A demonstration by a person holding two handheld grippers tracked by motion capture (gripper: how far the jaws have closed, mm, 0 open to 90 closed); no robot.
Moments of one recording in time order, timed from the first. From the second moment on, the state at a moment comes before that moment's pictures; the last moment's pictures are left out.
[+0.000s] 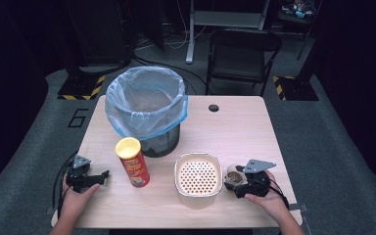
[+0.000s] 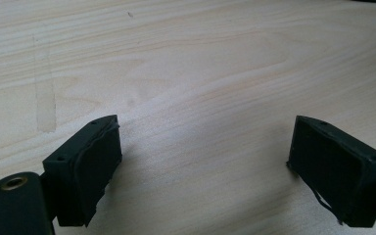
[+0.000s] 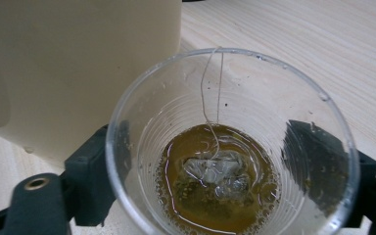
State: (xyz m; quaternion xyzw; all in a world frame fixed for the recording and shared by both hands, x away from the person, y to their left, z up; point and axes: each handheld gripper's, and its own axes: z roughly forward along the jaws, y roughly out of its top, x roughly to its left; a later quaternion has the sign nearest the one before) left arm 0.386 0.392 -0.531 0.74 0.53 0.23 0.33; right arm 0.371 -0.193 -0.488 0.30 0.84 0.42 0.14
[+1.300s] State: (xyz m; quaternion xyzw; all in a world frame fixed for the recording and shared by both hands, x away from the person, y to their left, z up) left arm 0.387 0.391 -0.531 0.74 0.53 0.23 0.34; right arm 0.376 -0.204 -0.479 0.30 0.85 0.40 0.18
